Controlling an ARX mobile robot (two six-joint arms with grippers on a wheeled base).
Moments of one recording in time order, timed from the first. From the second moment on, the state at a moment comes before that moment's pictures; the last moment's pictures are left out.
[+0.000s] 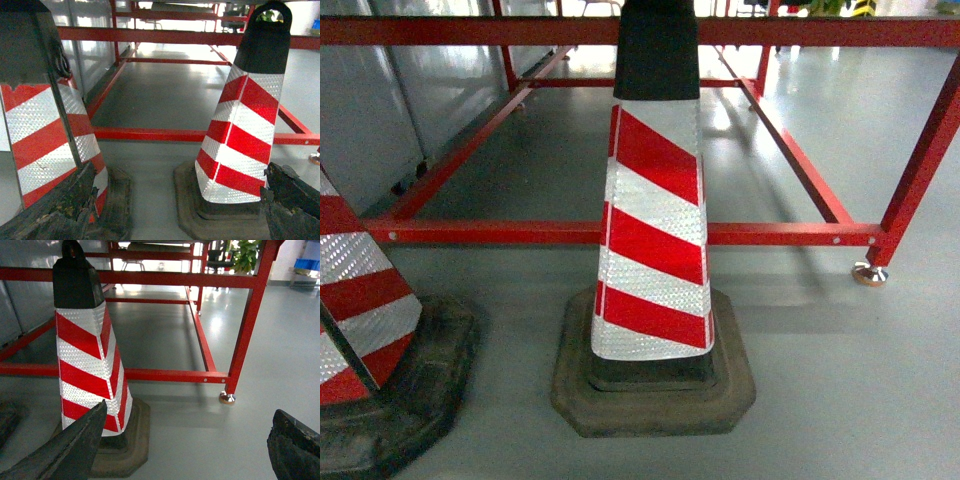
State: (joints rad) left arm 0.00 0.01 0.01 -0.01 0.00 -0.01; right arm 0.00 0.01 0.01 -0.01 0.00 -0.01
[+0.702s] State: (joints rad) left arm 0.00 0.01 0.01 0.00 0.00 0.00; right arm 0.00 0.01 0.01 0.00 0.00 0.00
